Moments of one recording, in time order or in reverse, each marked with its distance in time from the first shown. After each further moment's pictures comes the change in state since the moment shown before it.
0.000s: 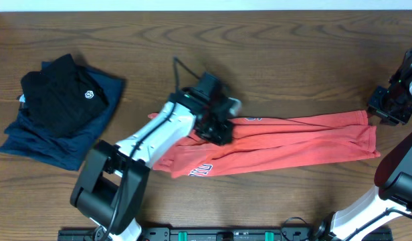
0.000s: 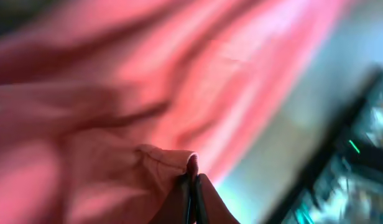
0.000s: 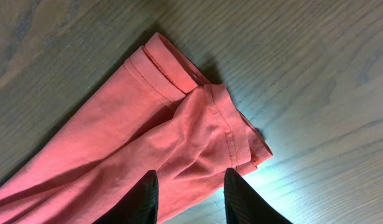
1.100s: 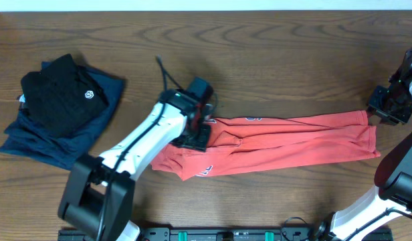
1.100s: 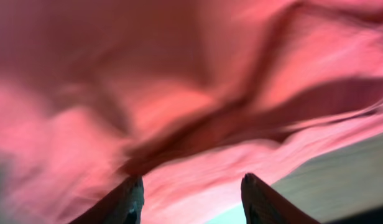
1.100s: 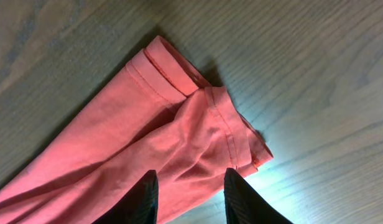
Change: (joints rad) left arm 0.061 -0.092 0.005 -0.336 -0.487 -0.210; right arm 0.000 0.000 -0.001 0.011 -0.001 0.000
